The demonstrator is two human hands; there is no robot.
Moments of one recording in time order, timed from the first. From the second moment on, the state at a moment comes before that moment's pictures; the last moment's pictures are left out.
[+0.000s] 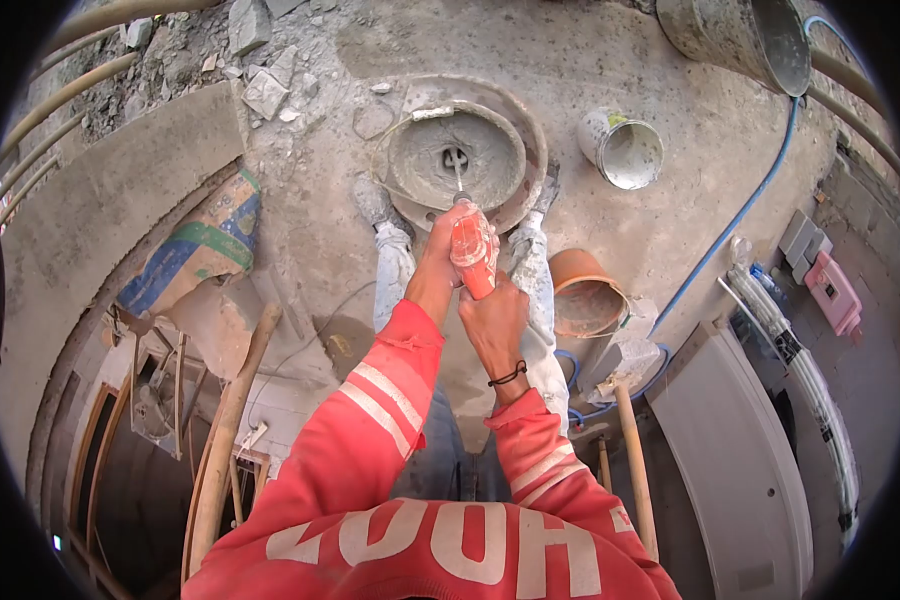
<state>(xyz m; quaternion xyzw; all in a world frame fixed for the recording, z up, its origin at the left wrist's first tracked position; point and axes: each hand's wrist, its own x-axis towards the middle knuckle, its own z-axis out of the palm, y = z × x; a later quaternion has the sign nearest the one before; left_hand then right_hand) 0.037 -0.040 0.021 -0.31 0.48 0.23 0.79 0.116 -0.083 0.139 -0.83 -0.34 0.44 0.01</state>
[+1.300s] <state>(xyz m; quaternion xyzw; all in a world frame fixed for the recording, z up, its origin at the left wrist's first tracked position) 0.046 -0.045 0.009 -0.28 0.47 0.22 0.80 0.122 -0.095 0.134 -0.84 -0.35 0.42 0.03</state>
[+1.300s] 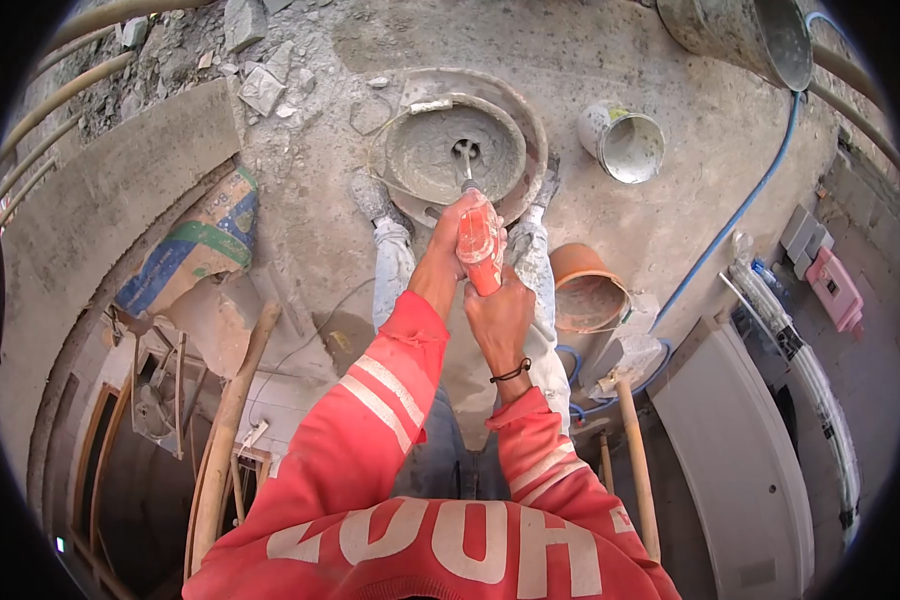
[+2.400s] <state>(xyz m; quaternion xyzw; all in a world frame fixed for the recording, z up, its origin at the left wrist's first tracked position) 0.057 -0.036 0.020 -0.30 0.45 0.22 0.81 0.131 -0.089 0.137 -0.85 -0.38 0.37 -0.01</state>
